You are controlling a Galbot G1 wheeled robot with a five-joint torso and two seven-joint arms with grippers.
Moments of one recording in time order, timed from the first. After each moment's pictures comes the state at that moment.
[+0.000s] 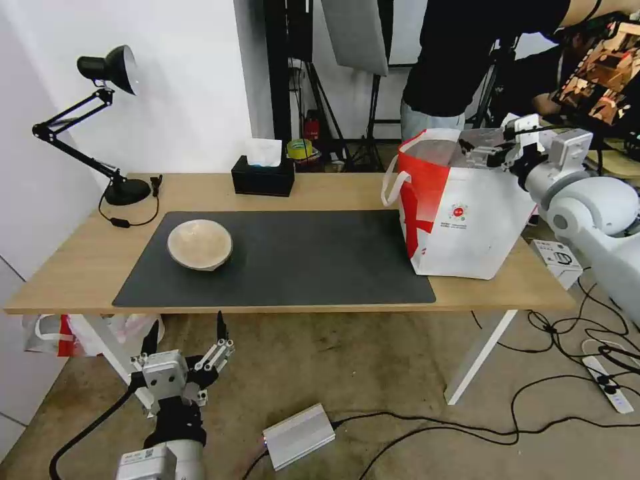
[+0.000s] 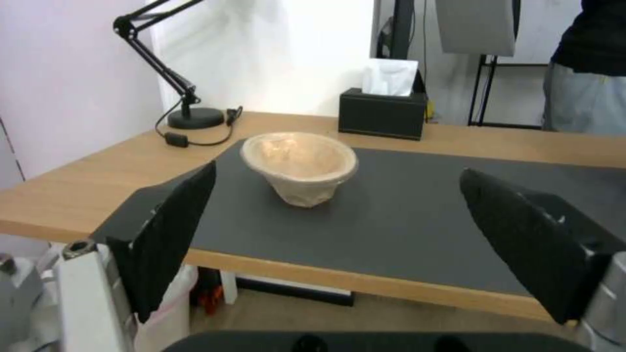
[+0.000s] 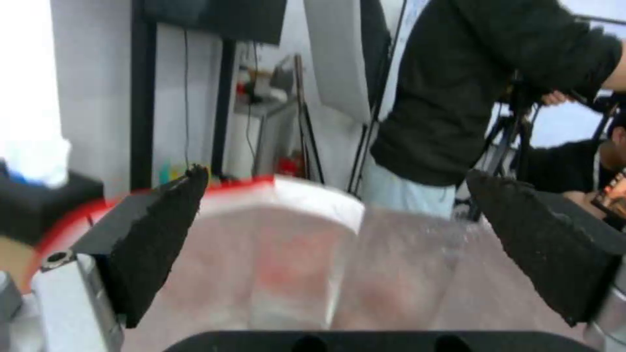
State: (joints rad) left arm 1.95 -1.59 -0.35 -2.50 0.15 0.03 -0.29; right arm -0.31 0.57 -0.05 1.62 0.92 -0.26 0.14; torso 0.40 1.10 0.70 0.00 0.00
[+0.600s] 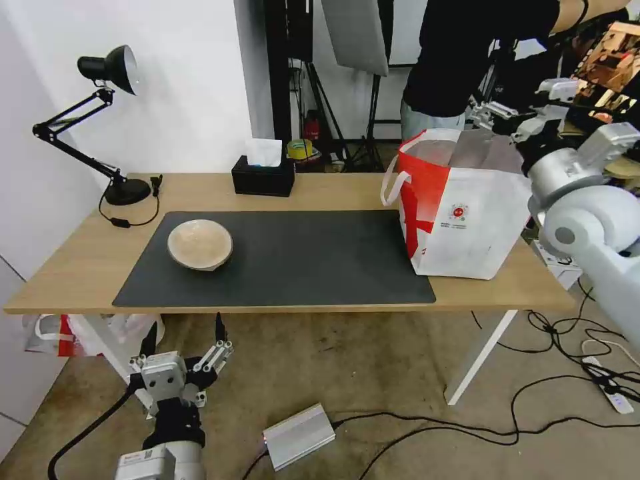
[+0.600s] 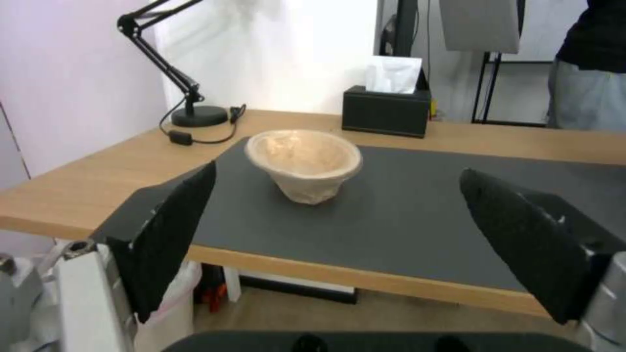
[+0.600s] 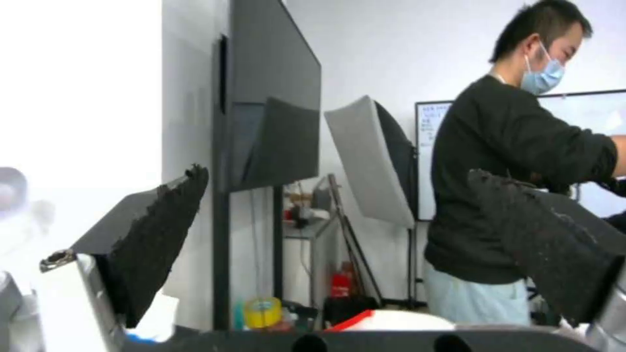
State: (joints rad) left arm 1.95 -1.59 -0.36 -2.50 0.15 0.03 -0.29; right arm -0.58 0.60 0.19 1.94 1.02 0.00 0.28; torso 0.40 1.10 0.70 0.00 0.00
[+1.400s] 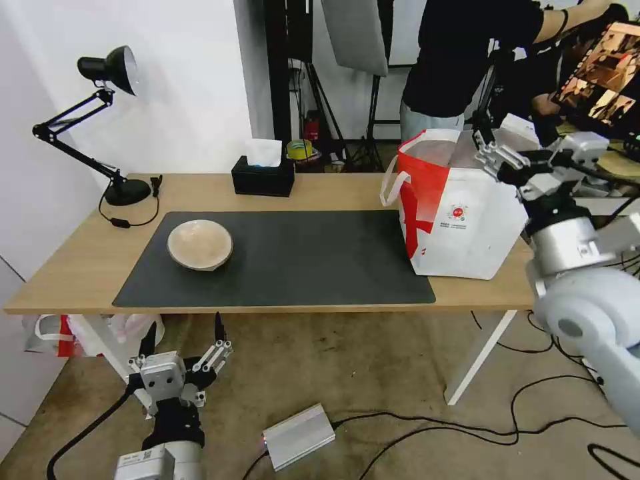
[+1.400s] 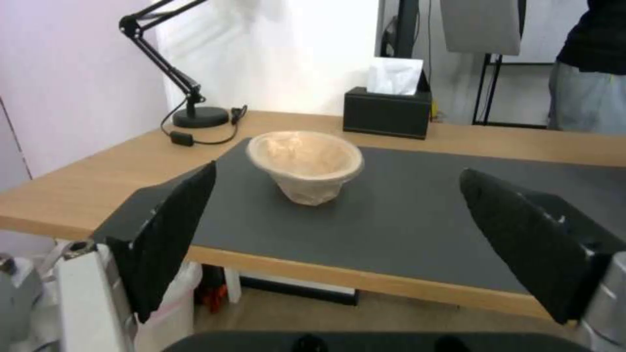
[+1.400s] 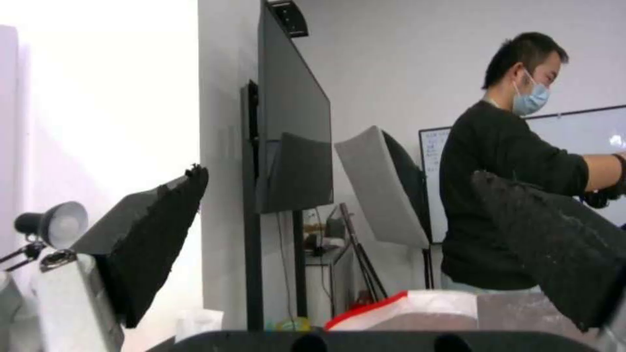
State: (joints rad) left arm 1.96 -1.59 -0.36 -2.50 0.15 0.03 -0.29; right arm -1.02 0.67 0.44 2.22 0.88 0.12 0.34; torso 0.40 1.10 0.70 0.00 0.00
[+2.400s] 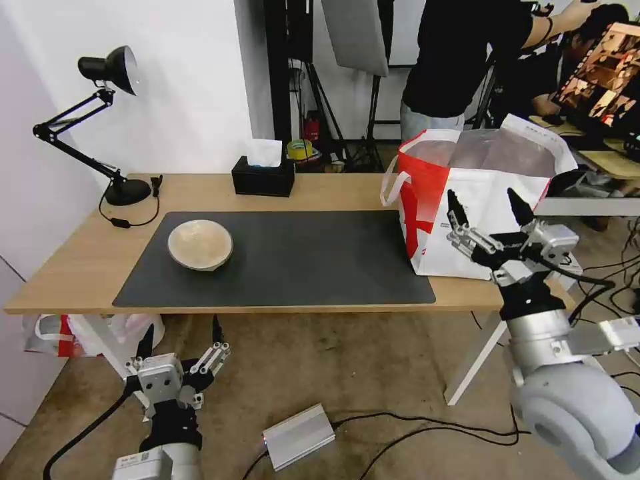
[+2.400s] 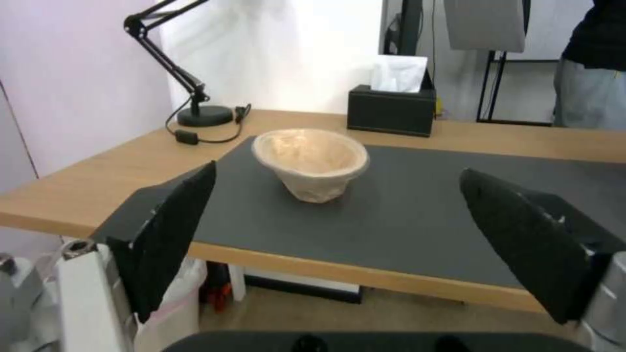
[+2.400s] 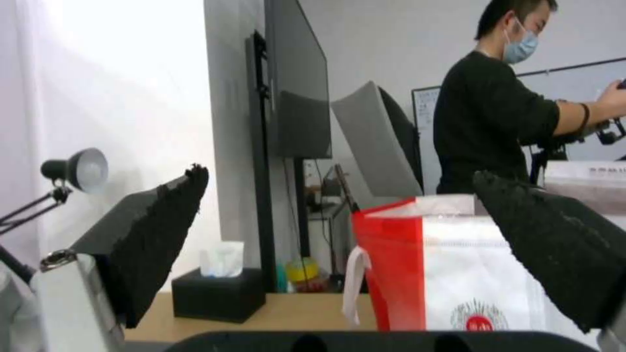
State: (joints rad) left arm 1.96 -1.59 -0.37 -2.50 0.15 0.02 -0.29; right arm -1.43 0.80 0.45 2.40 0.61 0.18 0.40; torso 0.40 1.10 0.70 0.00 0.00
